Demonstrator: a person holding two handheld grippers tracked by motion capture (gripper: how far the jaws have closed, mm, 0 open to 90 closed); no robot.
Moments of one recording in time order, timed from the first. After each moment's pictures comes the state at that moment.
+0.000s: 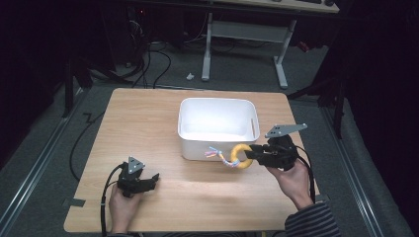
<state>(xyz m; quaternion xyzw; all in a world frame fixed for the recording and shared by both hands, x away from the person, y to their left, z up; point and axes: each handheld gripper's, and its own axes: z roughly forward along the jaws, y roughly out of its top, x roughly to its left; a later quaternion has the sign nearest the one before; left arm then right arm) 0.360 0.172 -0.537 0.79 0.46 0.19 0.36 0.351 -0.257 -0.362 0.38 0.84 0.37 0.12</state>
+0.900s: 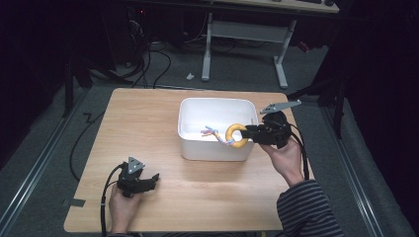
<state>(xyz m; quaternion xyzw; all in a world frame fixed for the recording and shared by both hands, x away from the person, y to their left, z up) 0.360 0.172 -0.537 0.79 0.46 0.19 0.36 0.398 -0.248 -0.339 0.40 0.83 0.38 0.12</state>
